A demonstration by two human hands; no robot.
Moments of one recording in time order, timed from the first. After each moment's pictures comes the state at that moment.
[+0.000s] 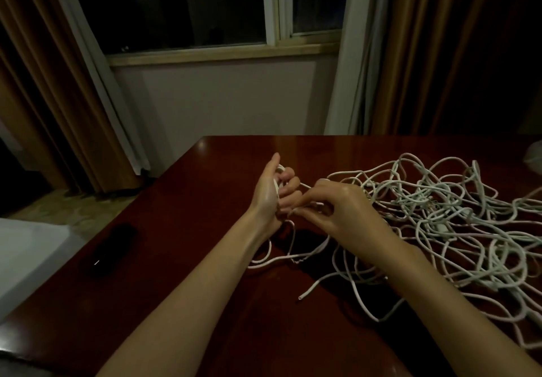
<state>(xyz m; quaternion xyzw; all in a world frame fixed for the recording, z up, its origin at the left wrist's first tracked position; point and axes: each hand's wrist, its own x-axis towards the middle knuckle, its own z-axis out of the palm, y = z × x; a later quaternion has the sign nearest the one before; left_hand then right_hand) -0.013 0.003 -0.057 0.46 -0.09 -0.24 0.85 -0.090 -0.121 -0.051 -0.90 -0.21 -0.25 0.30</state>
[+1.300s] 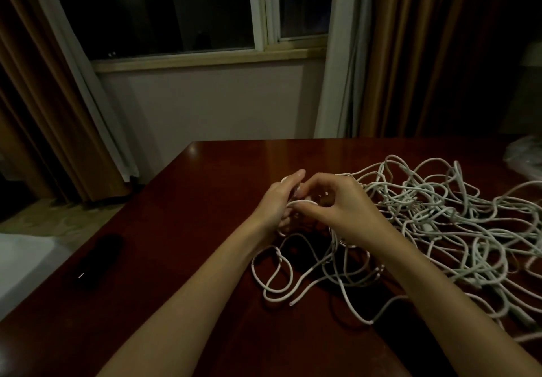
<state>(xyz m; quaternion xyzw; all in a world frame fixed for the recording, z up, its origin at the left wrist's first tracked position) -0.021 -0.007 -0.059 0.65 -0.20 -0.21 0.70 -0.090 -0.137 -0.044 -0.87 -0.12 -0.18 0.45</state>
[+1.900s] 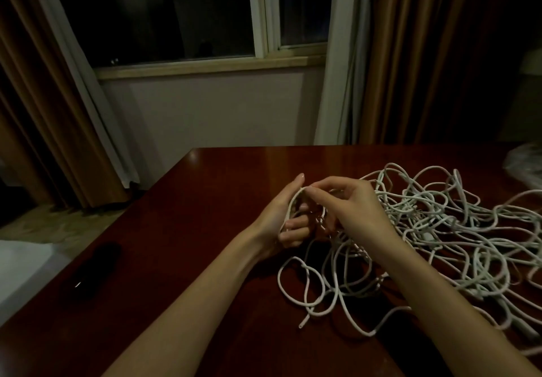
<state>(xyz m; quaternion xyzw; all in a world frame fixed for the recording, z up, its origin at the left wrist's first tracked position) -0.026 -0.005 -0.057 0.57 -0.21 -0.35 0.71 -0.096 -0.135 -0.035 -0.77 -0.04 -0.18 0.61</state>
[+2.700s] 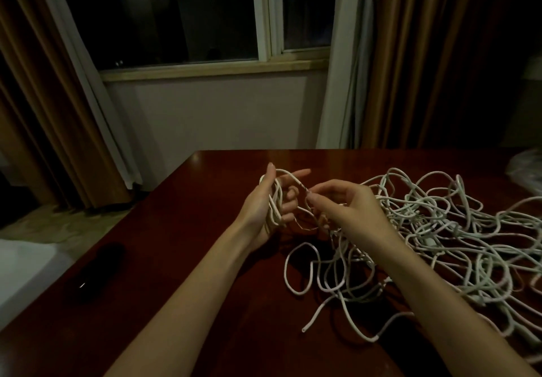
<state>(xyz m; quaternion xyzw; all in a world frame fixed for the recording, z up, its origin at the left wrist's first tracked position) -0.008 0.006 -0.050 0.52 -0.19 -0.24 0.80 -0.094 -0.135 -0.035 -0.77 -0.03 -0.16 0.62</state>
